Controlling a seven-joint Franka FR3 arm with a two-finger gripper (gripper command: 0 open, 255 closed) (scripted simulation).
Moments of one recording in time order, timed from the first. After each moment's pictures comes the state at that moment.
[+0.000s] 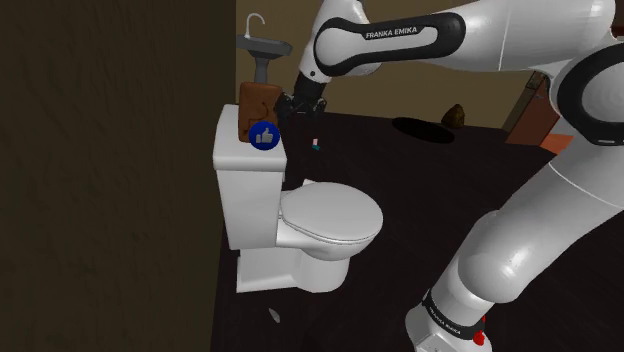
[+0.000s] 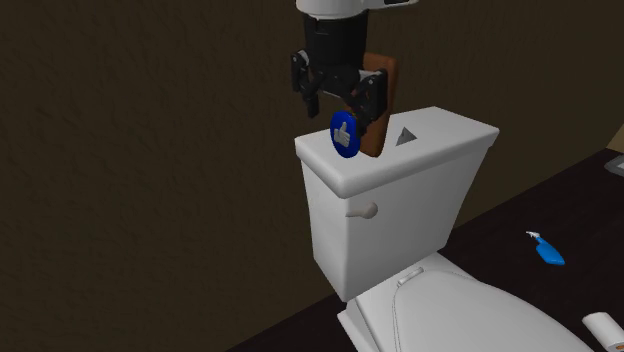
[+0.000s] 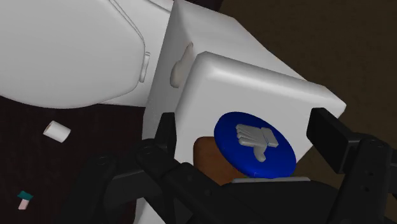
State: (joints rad) arm -0.03 -0.18 0.10 -2.03 0.05 2.11 0.31
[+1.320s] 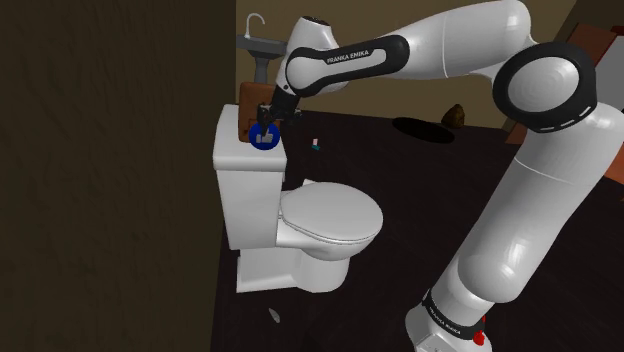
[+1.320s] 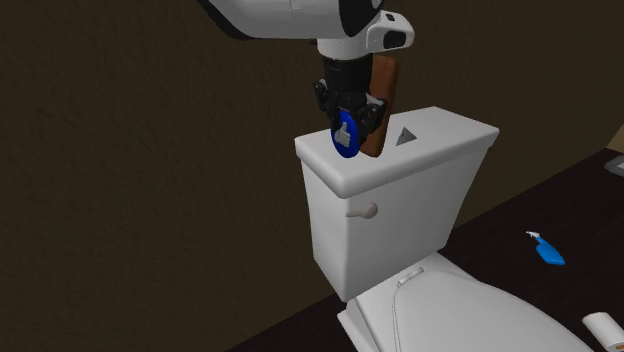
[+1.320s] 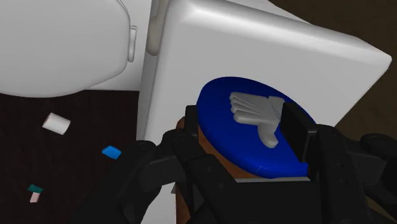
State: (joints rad) arm -0.03 0.05 0.12 -1.91 -0.02 2.28 0.42
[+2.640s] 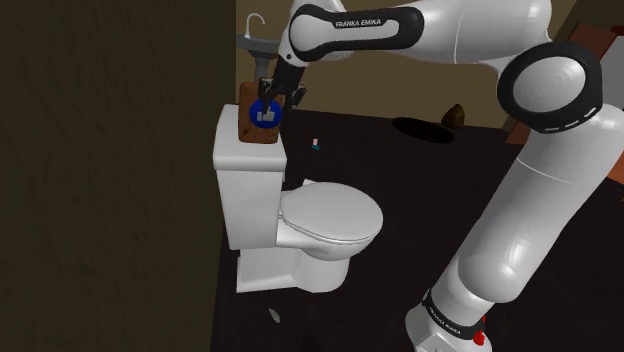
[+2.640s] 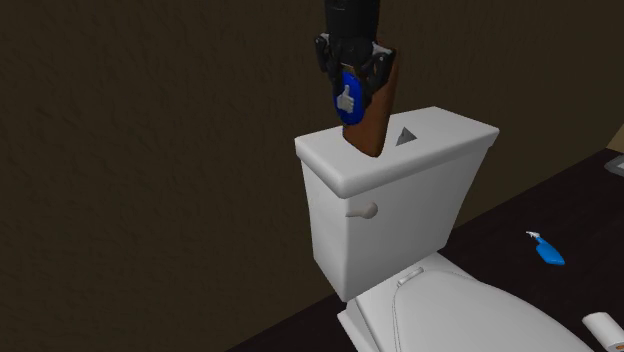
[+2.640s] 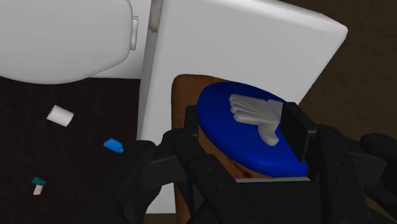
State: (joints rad) arm -0.03 0.03 0.12 -1.74 -0.02 2.09 0.42
